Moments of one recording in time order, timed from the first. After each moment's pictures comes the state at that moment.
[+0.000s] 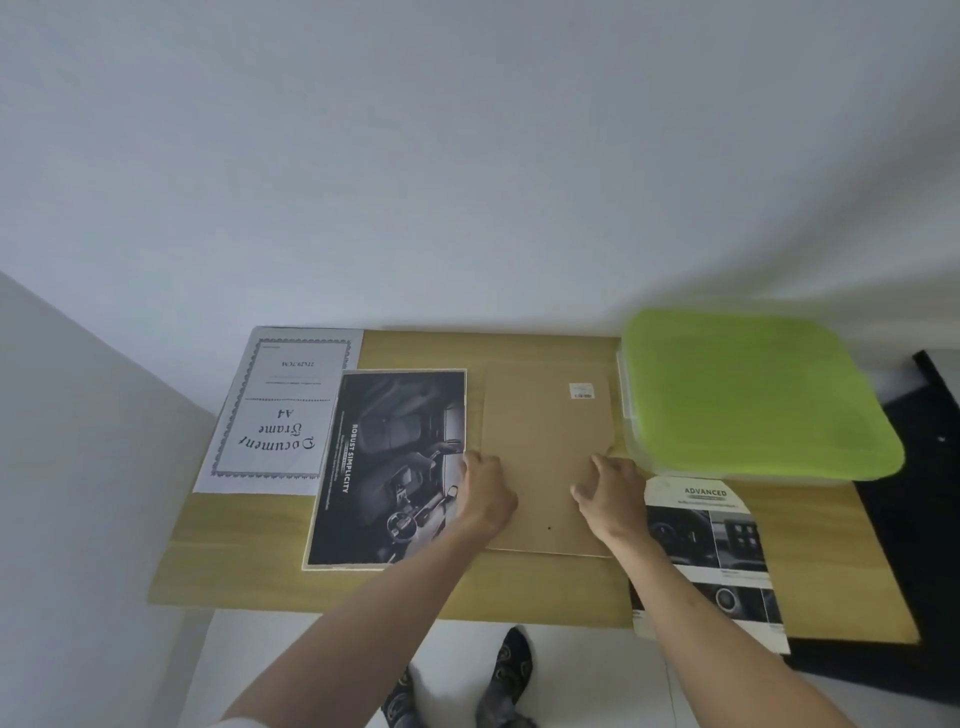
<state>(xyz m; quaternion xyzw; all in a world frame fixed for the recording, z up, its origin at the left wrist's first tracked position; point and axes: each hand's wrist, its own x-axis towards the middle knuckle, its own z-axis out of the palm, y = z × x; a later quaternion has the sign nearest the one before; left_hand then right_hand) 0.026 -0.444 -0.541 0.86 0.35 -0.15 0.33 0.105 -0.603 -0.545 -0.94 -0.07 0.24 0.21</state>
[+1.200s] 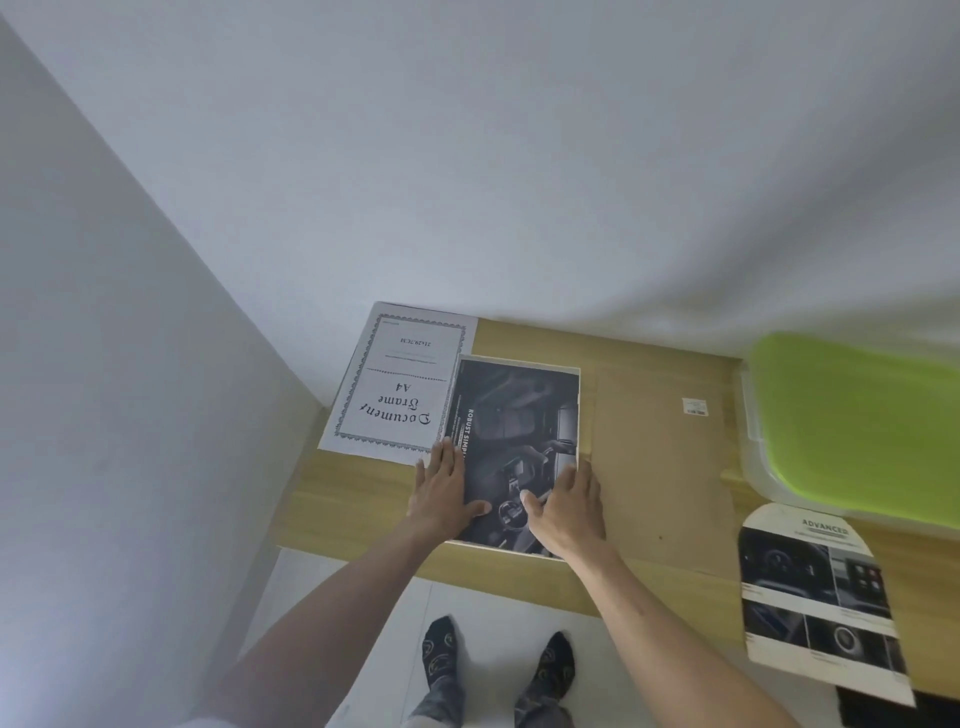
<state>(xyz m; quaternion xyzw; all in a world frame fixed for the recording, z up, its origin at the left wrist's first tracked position) -0.123 -0.280 -0.559 0.91 0.29 -0.21 0.20 -0.020 -0.441 -0.544 -0.93 -0.22 0.29 0.09</state>
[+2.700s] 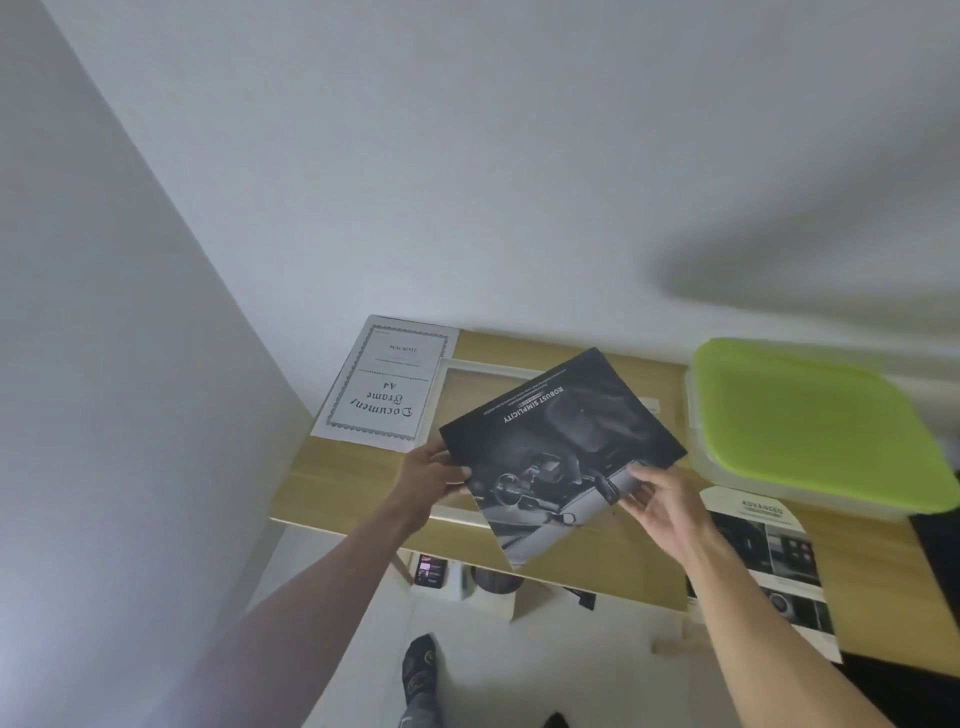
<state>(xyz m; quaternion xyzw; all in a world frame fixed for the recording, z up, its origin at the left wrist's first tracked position) -0.148 -0.339 -0.474 0.54 0.39 0.07 0.74 0.038 -0.596 -0.471 -0.55 0.12 0.39 0.73</state>
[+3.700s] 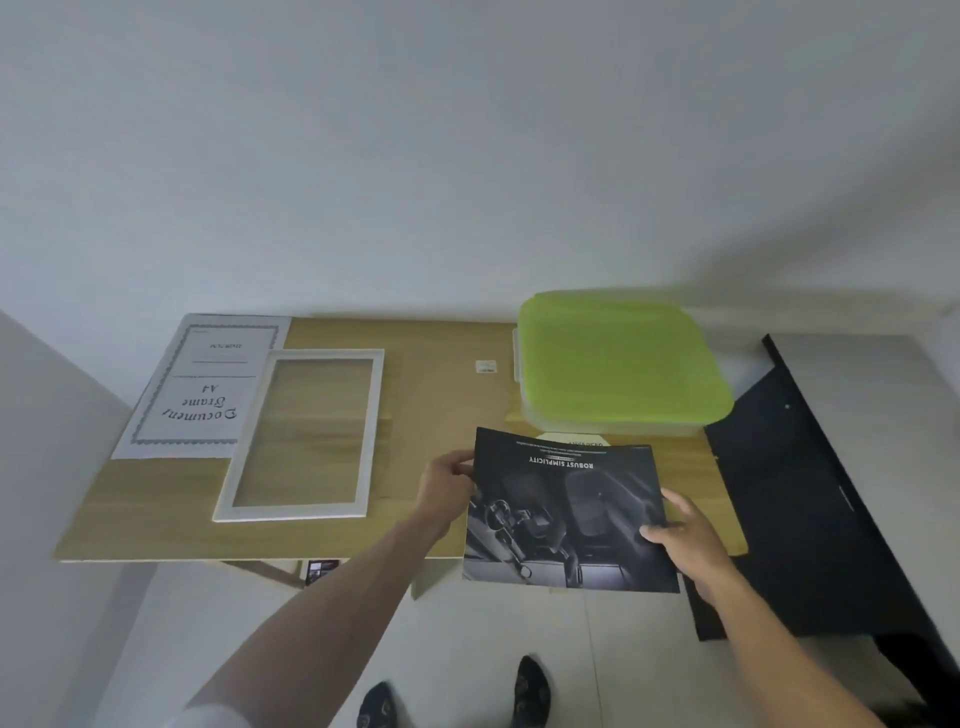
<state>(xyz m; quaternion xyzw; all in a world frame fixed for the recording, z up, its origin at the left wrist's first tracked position) -0.006 -0.559 -0.519 0.66 0.36 -0.04 0.65 0.089 -0.873 -0.507 -0.85 0.11 0.29 0.44</state>
